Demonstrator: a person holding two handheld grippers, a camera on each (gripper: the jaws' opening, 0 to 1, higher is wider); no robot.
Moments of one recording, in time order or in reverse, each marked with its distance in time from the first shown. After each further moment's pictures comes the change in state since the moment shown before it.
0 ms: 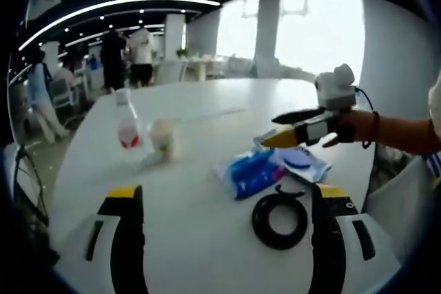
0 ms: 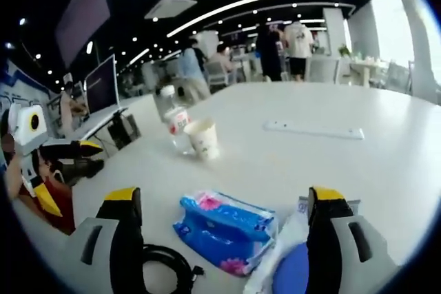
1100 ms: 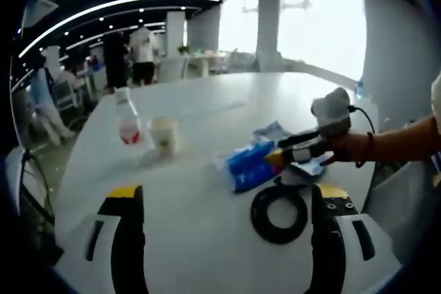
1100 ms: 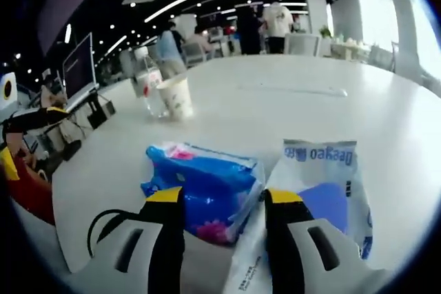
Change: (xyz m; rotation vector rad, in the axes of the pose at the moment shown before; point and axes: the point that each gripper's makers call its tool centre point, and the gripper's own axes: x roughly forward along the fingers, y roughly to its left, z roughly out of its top) left arm -0.003 -0.007 -0.007 0.030 0.035 0.038; right arm 0.013 -0.026 -0.071 0.051 0.113 -0.136
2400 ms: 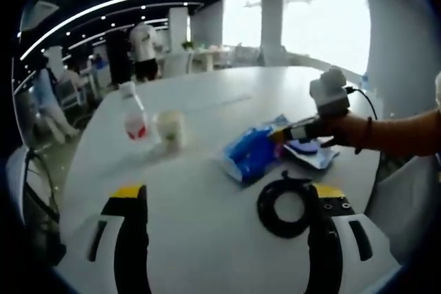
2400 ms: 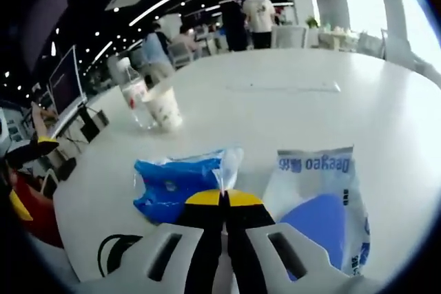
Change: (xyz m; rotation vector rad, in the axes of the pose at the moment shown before) left arm 0.000 0.005 -0.007 0.000 0.030 0.023; right arm 0.000 -0.006 0.028 0.085 0.014 -0.025
